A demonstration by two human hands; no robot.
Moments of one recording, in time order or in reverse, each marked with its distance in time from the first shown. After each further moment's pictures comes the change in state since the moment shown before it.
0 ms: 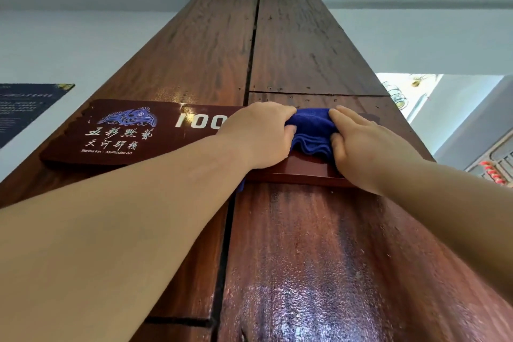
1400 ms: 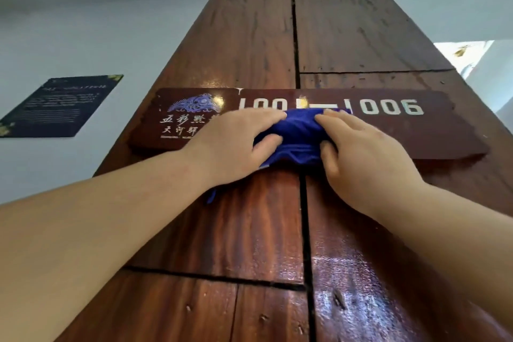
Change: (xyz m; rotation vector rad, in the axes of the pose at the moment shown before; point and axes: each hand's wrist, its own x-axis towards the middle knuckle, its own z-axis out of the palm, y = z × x) left_hand -0.090 -0.084 -0.050 -0.014 -0.032 0.083; right_hand -0.033 -0.104 0.026 0.110 0.204 -0.142
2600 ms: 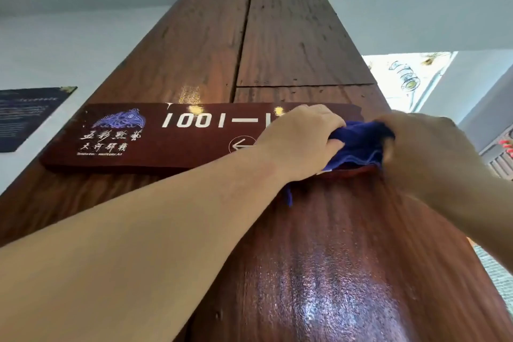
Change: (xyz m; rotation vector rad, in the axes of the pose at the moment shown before) left_hand 0.115 0.153 0.065 -0.045 0.001 0.120; right_hand -0.018 0.158 -0.078 -0.210 0.015 0.191
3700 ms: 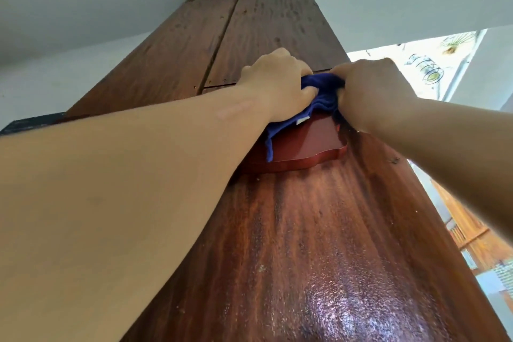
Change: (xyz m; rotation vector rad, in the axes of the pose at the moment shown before) left_hand 0.081 0.002 0.014 0.267 -0.057 -0.225; right_hand 0.077 0.035 0.051 0.089 0.089 -0.044
